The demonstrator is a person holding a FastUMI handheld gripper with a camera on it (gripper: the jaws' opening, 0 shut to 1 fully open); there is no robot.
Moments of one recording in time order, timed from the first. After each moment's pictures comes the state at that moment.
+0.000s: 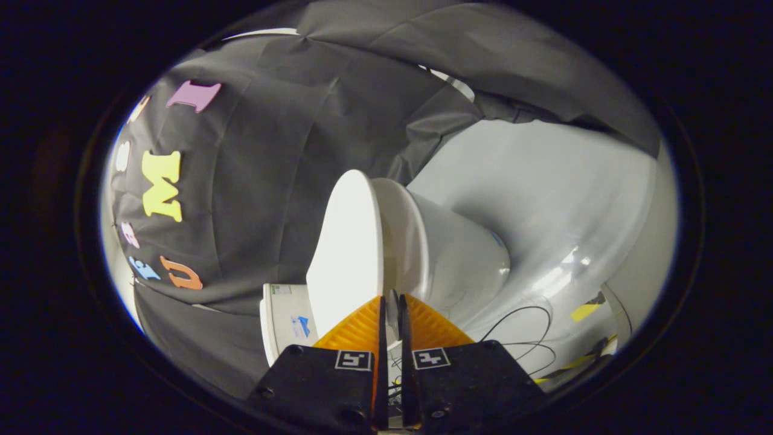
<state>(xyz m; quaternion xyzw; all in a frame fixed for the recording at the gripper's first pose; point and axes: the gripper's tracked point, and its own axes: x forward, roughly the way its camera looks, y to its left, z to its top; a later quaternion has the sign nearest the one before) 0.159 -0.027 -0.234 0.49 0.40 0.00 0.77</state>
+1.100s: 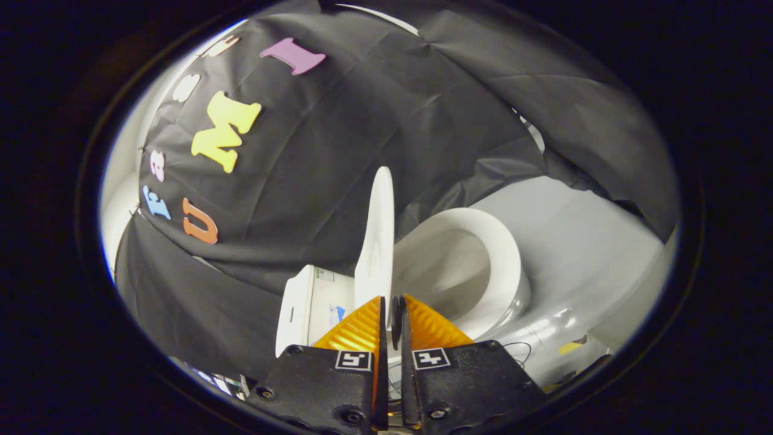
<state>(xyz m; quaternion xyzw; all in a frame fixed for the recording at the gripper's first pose) 0.173 0.053 -0.087 0.37 0.36 0.08 0.85</state>
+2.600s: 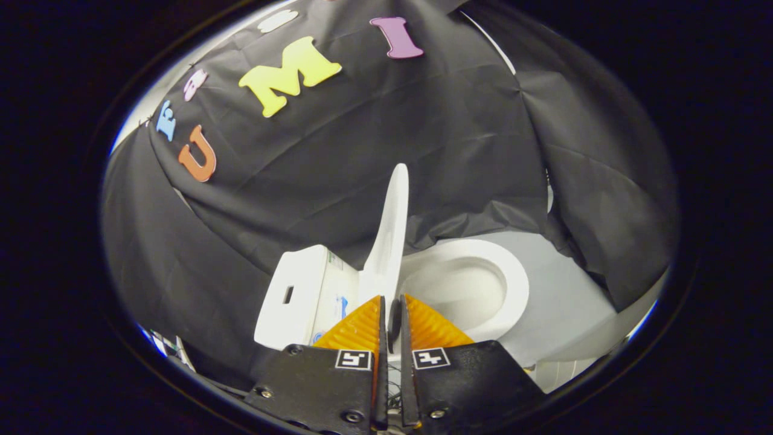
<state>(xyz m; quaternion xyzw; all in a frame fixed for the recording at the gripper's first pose) 0.169 0.173 -0.003 0.18 0.36 0.06 0.91</state>
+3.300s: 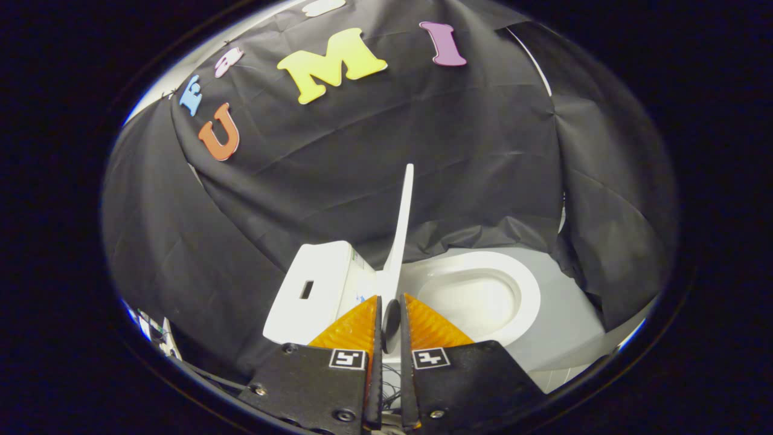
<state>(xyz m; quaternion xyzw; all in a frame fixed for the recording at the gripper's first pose) 0.163 0.241 0.022 0.12 0.35 0.09 0.92</state>
